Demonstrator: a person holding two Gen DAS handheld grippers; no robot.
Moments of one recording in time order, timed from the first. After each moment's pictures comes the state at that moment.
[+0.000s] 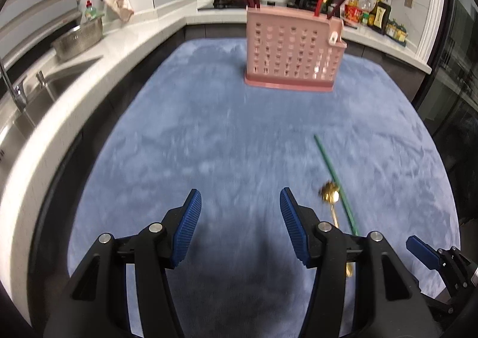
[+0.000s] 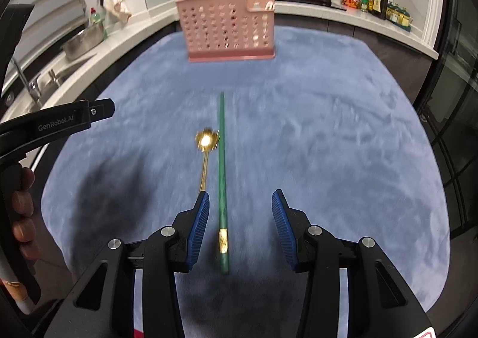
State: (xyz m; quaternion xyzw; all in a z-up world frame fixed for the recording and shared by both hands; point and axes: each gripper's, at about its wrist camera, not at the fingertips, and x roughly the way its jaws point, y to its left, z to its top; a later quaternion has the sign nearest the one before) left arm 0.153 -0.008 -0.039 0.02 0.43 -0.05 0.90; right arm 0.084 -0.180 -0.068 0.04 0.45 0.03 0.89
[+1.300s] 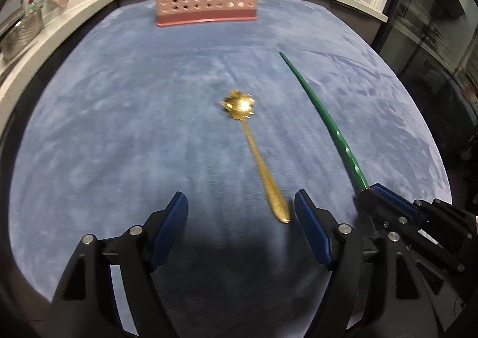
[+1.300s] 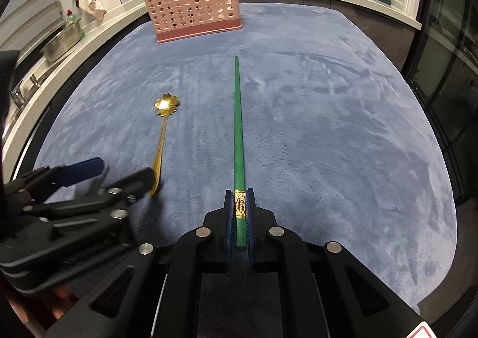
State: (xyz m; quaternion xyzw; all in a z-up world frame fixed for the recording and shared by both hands) left arm 0.120 -0.086 -0.105 0.04 0.49 -0.16 0.86; right arm 0.069 -0.213 -0.101 0.07 0.47 -0.01 0.88
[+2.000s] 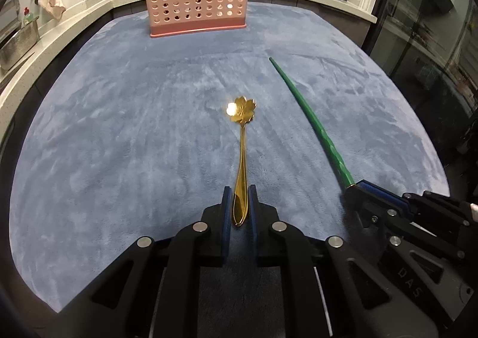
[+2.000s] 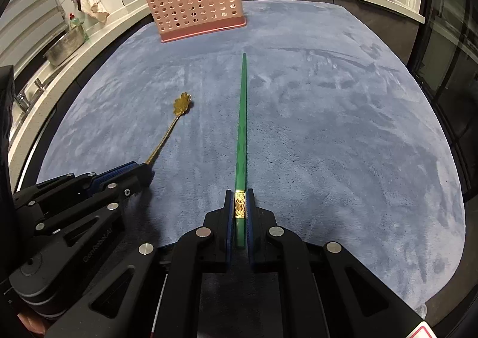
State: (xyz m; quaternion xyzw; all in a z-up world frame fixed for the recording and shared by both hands) left arm 0.108 -0.082 -0.095 0.05 0.46 -0.18 0.87; right arm 0.069 -0.213 -0.101 0.09 0.47 0.01 0.88
